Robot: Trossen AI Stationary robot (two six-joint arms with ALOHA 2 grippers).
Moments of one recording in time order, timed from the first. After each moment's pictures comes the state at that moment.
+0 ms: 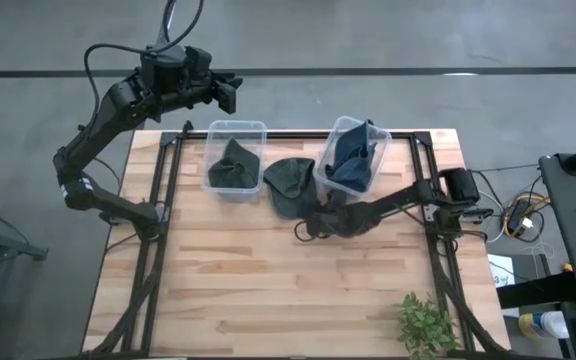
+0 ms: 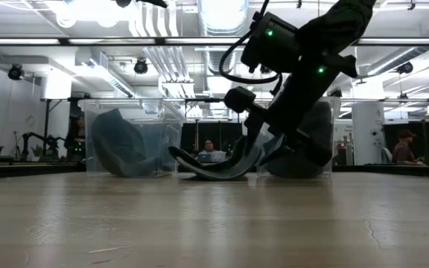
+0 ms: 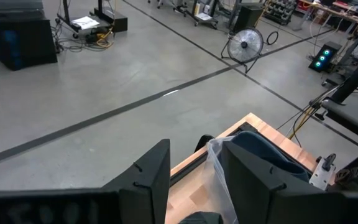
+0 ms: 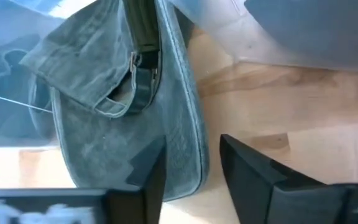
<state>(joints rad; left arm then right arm) 0.57 1.32 1.84 -0.79 -0.15 -0.27 0.08 1.85 0.97 -0.17 0.68 1.74</state>
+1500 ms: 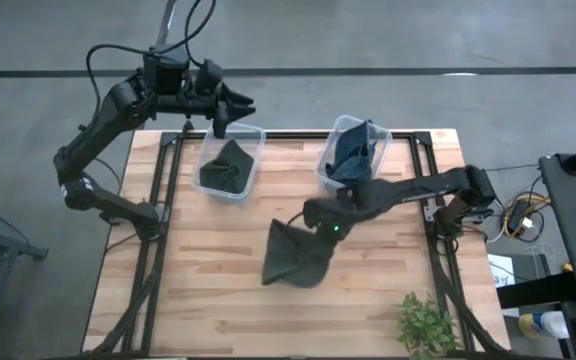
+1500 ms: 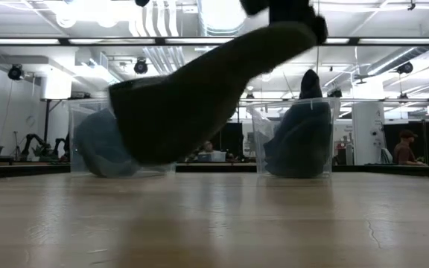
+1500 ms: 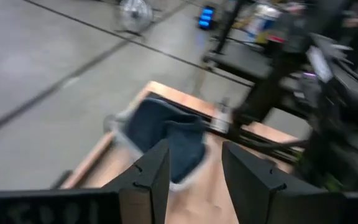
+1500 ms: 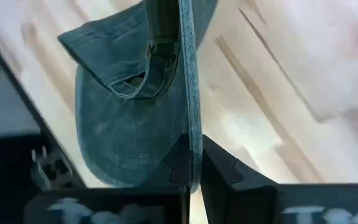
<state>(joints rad) 0.57 1.33 1.83 -0.80 0.34 -0.12 0.15 1.74 1.61 -1.06 -0.12 0.83</state>
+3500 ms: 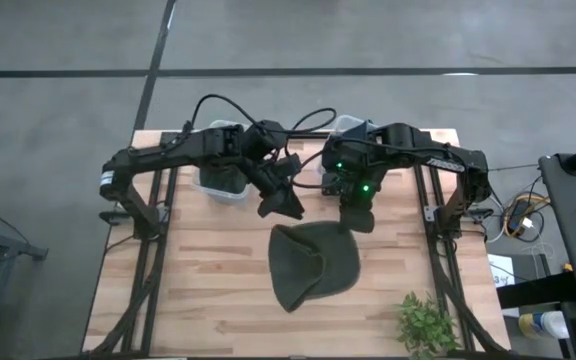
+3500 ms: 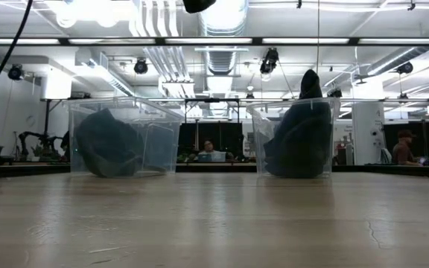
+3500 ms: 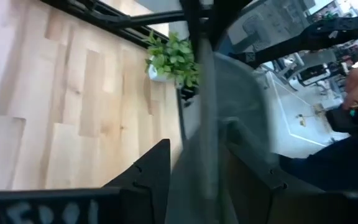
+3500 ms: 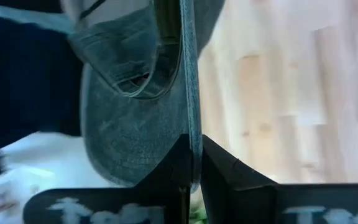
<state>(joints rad) 0.13 1.65 1.83 -0.78 0.67 -0.39 -0.03 1.75 2.13 -1.54 -0.62 0.39</state>
